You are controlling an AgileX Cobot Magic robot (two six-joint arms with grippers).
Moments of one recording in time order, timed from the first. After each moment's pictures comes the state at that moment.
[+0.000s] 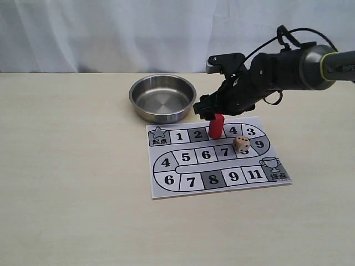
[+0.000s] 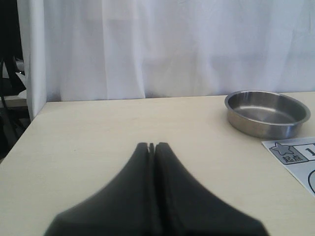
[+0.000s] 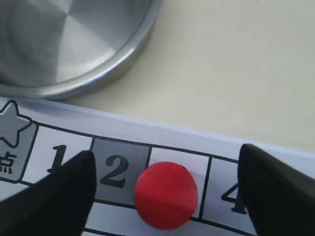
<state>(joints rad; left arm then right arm) -0.06 0.00 0.00 -0.05 0.21 0.08 0.30 2.10 -1.43 0.14 0.38 -0.11</state>
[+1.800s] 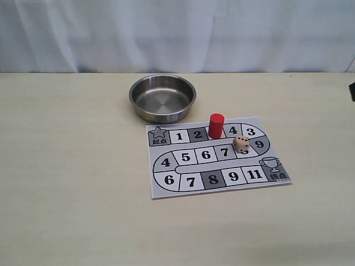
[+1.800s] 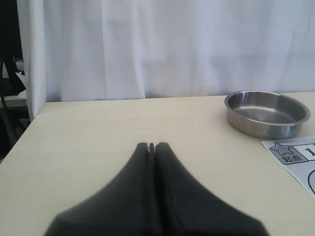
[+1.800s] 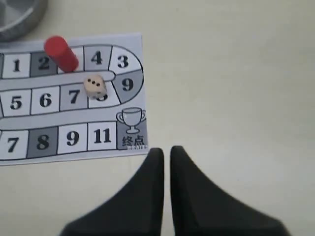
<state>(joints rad) -0.06 0.00 0.00 -0.05 0.21 0.08 -0.02 1.10 -1.00 0.03 0.89 -0.07</state>
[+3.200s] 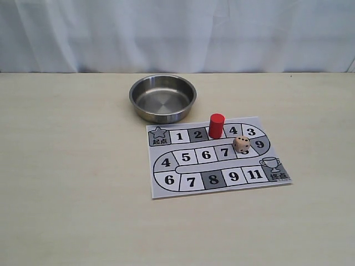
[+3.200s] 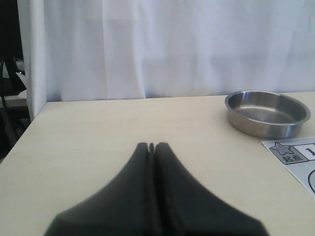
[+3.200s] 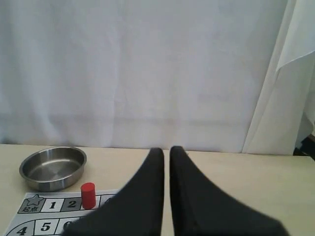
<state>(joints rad) -0.06 0.00 0.00 -0.05 0.21 0.08 -0.02 0.00 -0.79 0.01 0.90 -0.07</state>
